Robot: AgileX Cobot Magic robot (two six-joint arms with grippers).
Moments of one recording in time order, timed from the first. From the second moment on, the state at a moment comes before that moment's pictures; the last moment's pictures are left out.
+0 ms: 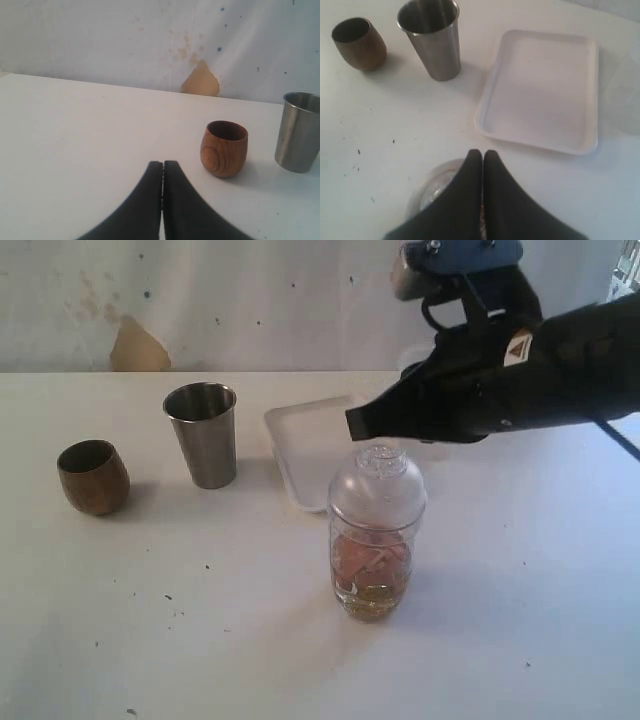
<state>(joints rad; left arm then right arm) 0.11 0.01 0.00 0.01 0.22 -0.09 0.43 1.32 -0.96 0.19 0.37 -0.10</state>
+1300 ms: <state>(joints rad) 0.11 0.01 0.00 0.01 0.22 -0.09 0.43 0.94 -0.77 0.25 0.28 -0.20</state>
